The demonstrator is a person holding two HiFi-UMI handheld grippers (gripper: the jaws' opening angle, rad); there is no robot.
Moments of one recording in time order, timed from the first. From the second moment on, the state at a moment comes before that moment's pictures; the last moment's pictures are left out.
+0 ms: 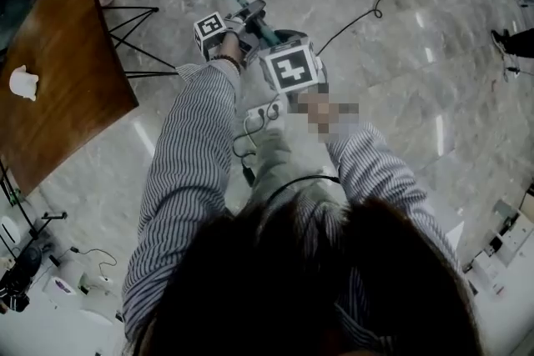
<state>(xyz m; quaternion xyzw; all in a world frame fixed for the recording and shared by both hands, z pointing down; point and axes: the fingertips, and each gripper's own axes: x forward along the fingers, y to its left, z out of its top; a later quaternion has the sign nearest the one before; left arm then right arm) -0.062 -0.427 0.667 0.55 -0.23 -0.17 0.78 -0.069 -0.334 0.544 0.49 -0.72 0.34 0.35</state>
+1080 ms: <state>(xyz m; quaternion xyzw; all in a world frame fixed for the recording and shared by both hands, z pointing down) 0.006 -0.310 0.662 0.48 -0.22 -0.22 0.82 0.000 -0.217 0.541 0.48 -0.71 0.34 0.38</state>
